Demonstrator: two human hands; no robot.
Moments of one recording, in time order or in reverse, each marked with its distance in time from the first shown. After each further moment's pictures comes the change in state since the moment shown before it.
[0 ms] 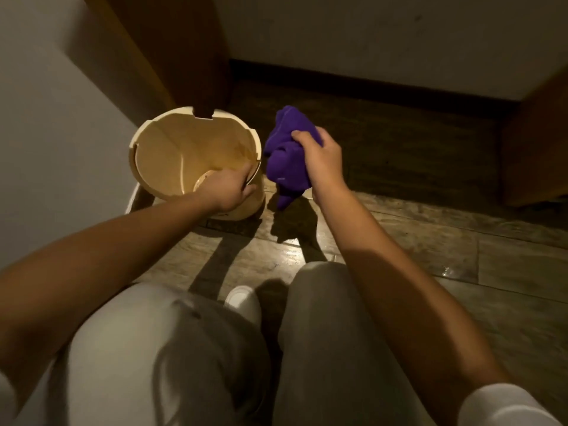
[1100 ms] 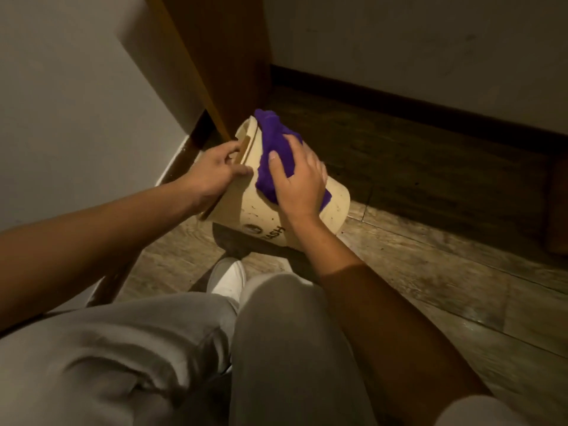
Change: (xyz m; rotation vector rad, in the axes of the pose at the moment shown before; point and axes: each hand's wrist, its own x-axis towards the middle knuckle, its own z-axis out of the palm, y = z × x) left_hand -0.061 0.007 -0.028 -1.061 0.267 -0.213; right_hand -0.004 0.064 0.041 -0.618 0.020 -0.628
